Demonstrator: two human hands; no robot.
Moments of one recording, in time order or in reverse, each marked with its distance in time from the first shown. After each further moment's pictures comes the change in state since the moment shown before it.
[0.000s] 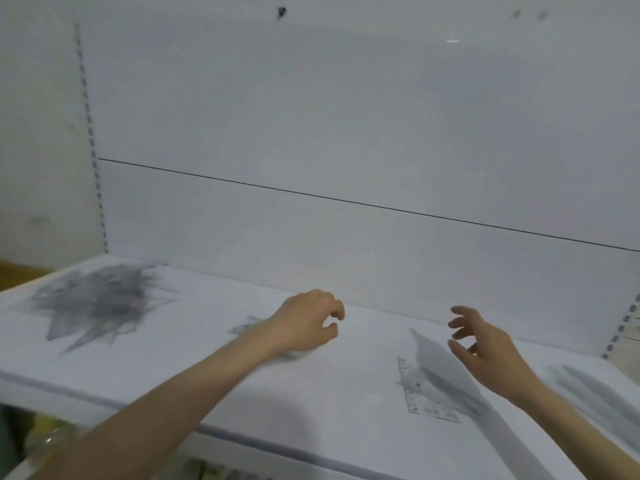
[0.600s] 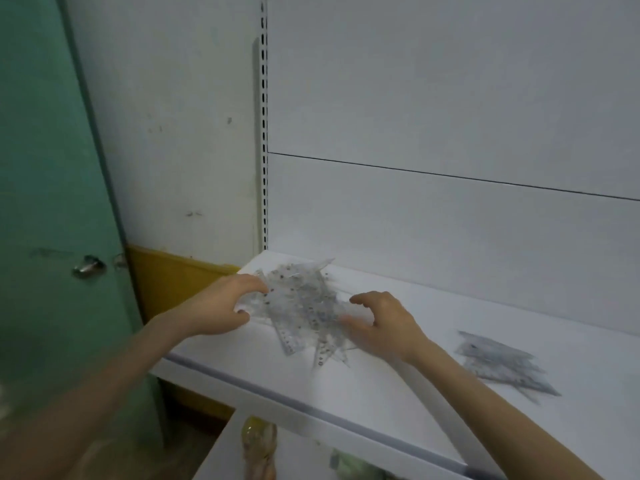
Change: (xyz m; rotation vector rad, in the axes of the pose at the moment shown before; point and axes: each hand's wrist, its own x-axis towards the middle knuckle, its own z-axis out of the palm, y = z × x) left_hand -0.253 -0.382 -0.146 0.001 -0.094 -0.424; right_hand 0.098 -0.408 0.283 0.084 -0.271 -0.294
